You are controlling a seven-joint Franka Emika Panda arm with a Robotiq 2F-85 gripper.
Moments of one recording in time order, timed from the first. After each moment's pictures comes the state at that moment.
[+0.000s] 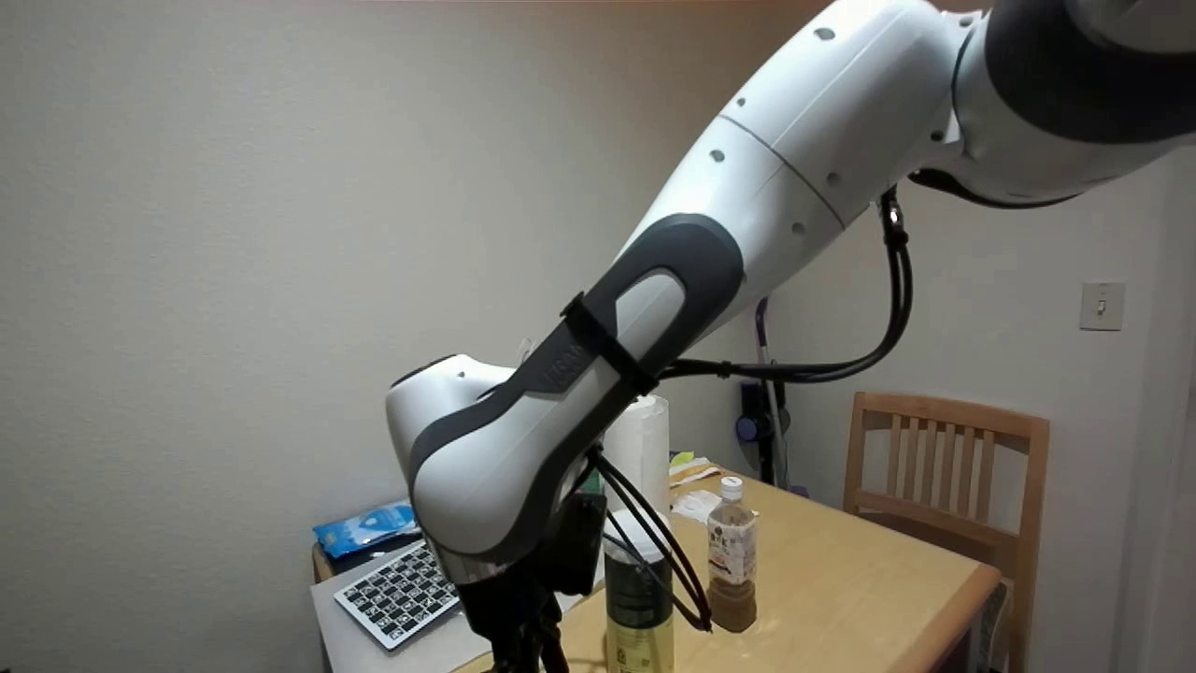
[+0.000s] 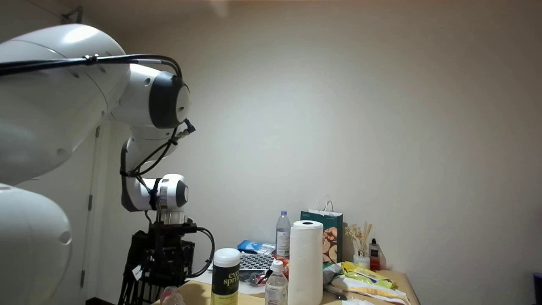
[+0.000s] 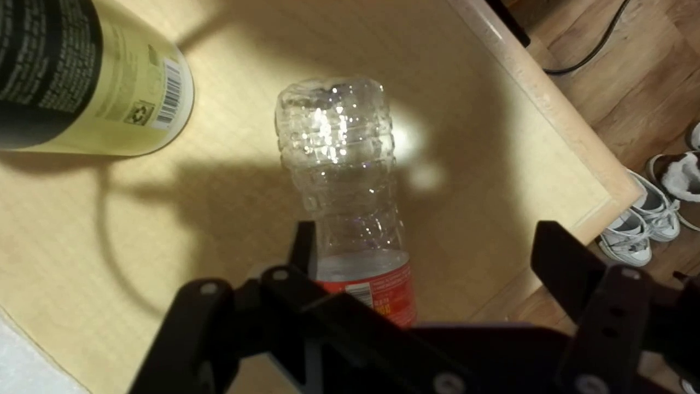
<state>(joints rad) 0.34 0.66 0.19 -1.70 -0.23 2.09 -0.17</state>
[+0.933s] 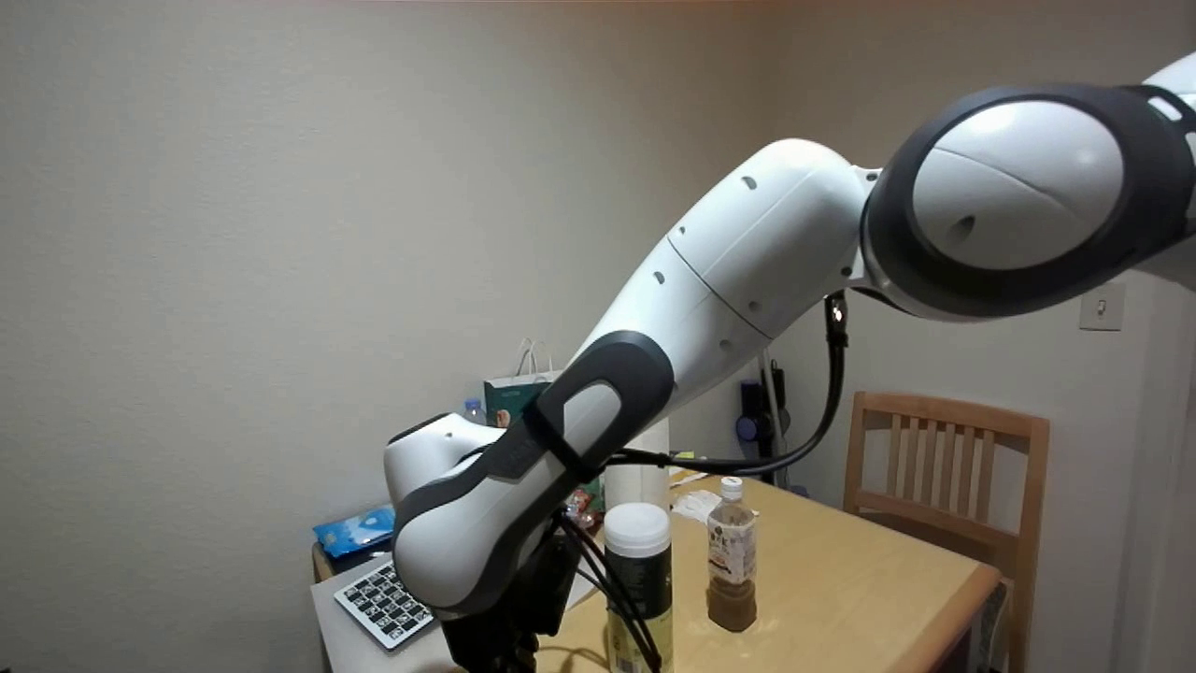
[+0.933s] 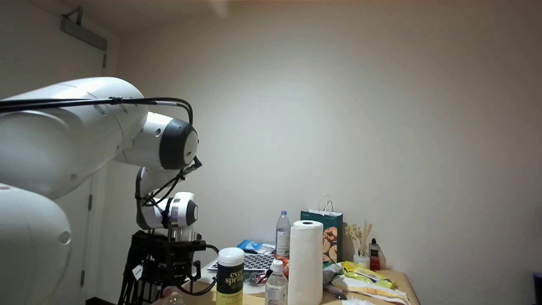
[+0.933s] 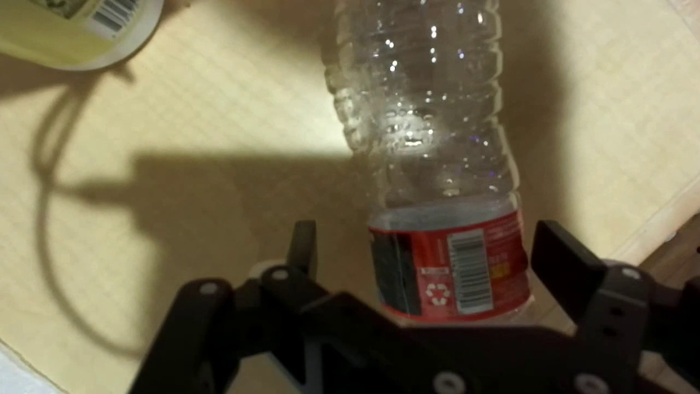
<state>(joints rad) 0.34 0.92 0.17 -1.42 -0.23 2.09 -0.21</state>
